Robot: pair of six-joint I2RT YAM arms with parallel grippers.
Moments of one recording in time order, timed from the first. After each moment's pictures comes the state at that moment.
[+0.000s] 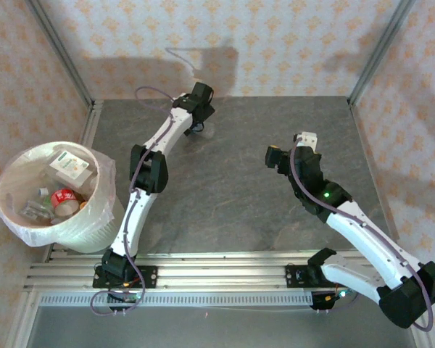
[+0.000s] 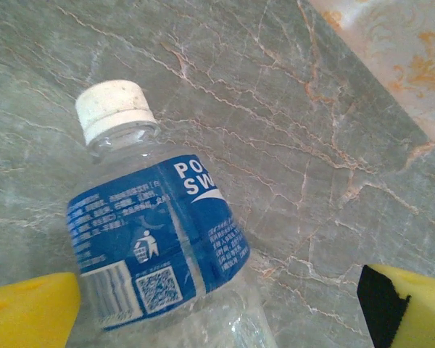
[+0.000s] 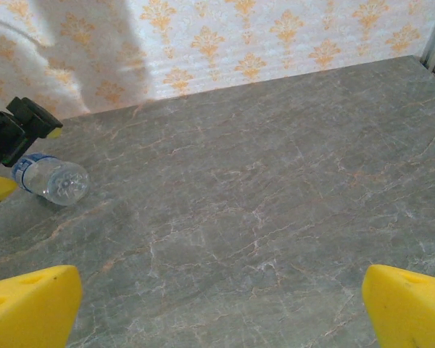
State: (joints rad) left arm -0.32 2.62 2.54 -0.93 -0.29 -1.10; right arm 0.55 0.96 0.86 -0.38 0.48 0.42
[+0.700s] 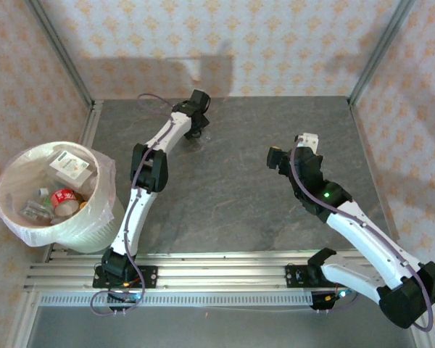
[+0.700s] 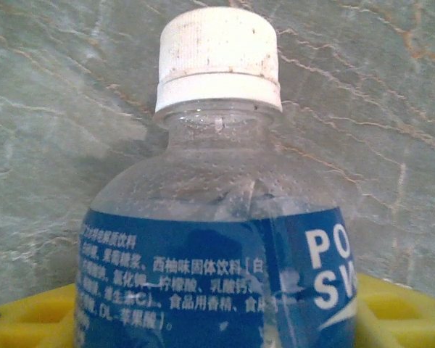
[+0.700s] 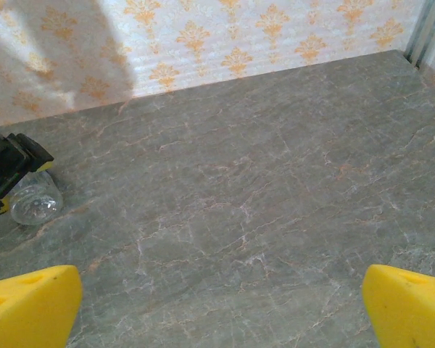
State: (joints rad) left arm -0.29 2.66 2.48 -0.88 -0.23 -1.03; right arm 0.55 0.96 0.86 -0.41 0.51 0.43
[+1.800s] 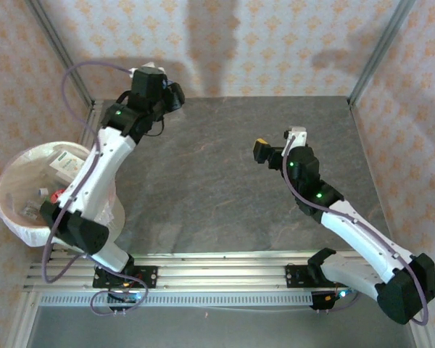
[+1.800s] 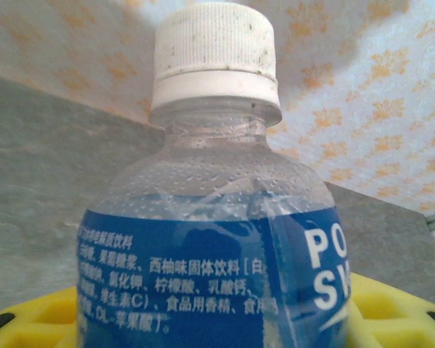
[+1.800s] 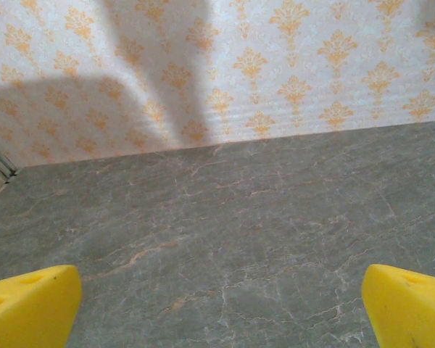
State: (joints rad) left arm -0.33 1.55 1.79 -0.77 -0.24 -0.59; right arm 0.55 1.00 0.77 -0.02 0.30 0.32
